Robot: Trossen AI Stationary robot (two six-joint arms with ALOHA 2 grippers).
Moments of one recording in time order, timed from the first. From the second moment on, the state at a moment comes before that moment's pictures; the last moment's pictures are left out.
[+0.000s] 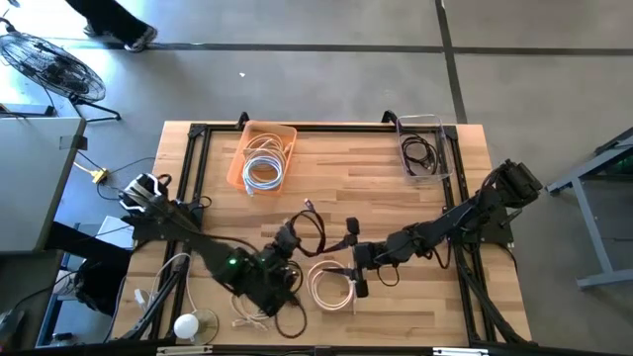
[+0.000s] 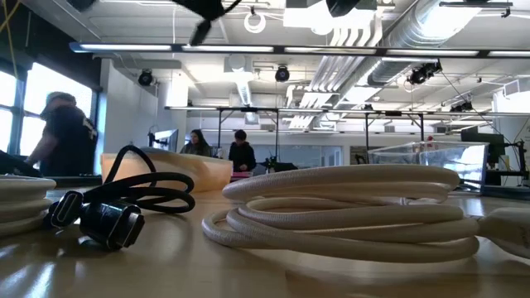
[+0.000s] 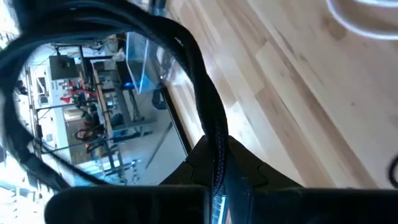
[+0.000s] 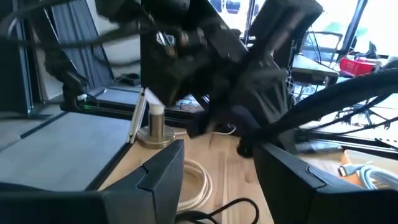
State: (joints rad) left arm -0.62 1.73 1.45 -0.87 -1.02 0.40; right arm 0.45 1.59 0.82 0.74 0.31 -0.06
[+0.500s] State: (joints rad) left arm -0.56 1.79 1.44 -0.82 -1.00 0.48; right arm 0.45 1.59 0.82 0.68 0.33 -0.07
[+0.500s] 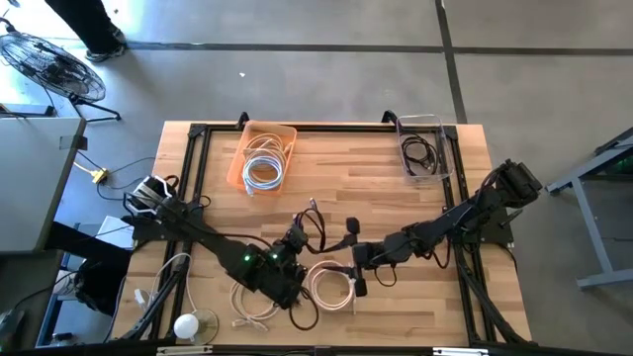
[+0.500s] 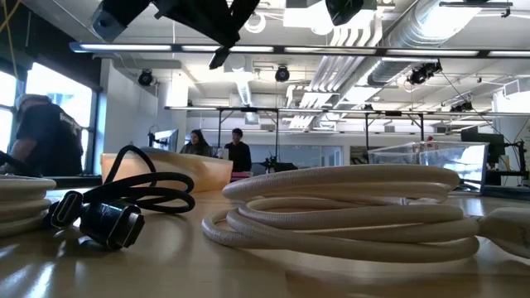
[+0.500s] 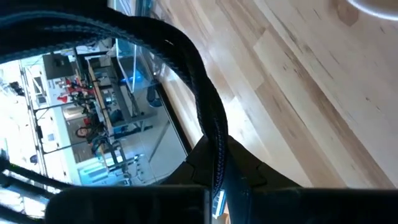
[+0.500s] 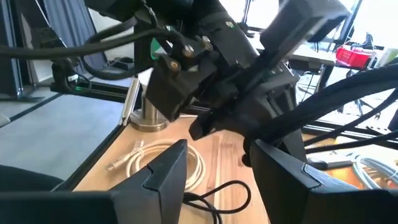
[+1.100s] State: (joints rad) left arm -0.68 1.78 1.44 -0.84 -1.11 0.46; right arm 0.45 1.59 0.82 0.64 0.33 -0.04
